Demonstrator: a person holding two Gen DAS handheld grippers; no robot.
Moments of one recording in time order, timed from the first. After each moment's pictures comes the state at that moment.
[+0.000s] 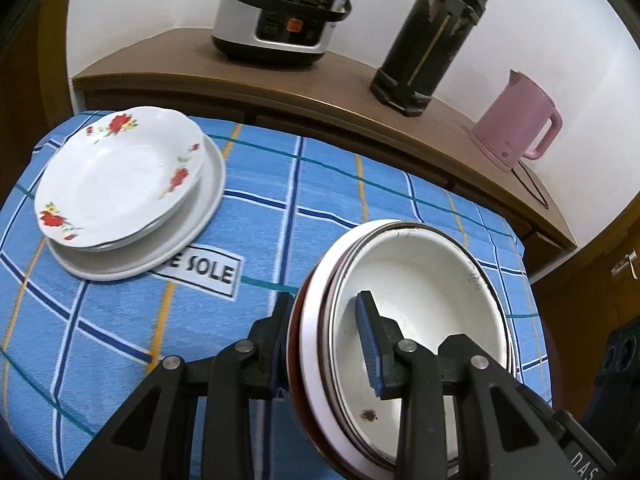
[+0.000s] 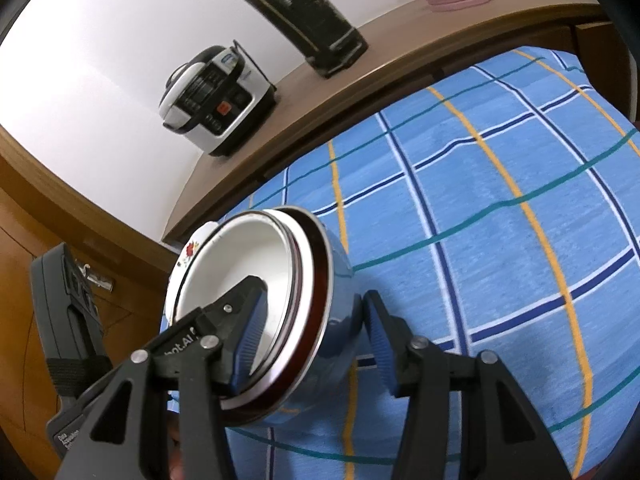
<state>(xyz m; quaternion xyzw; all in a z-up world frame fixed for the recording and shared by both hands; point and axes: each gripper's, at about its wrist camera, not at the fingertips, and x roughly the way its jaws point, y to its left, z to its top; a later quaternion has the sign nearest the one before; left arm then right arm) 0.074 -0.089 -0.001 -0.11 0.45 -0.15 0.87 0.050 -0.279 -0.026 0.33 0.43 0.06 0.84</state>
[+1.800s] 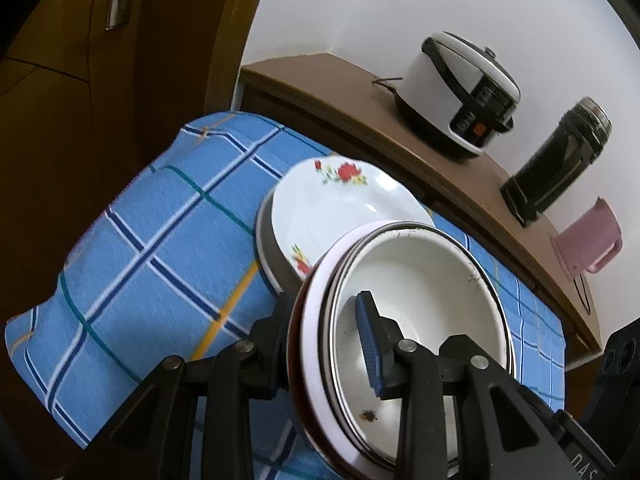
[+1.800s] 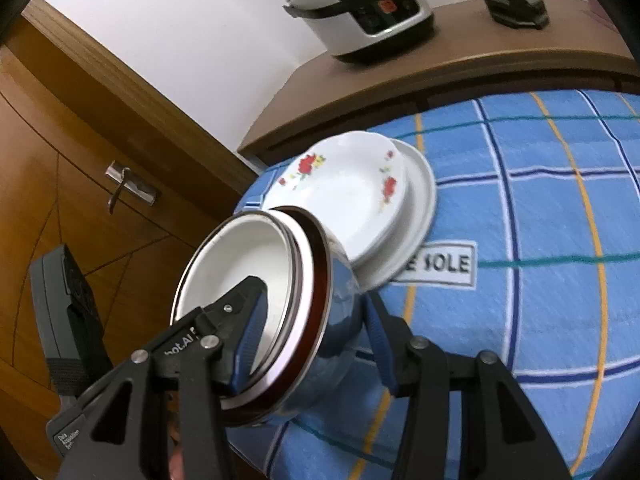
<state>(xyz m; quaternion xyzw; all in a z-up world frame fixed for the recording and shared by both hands) 0.085 0.098 0.008 -0.20 0.42 0.00 0.89 0.120 -0.094 -0.026 0.25 0.47 0.21 0.82</state>
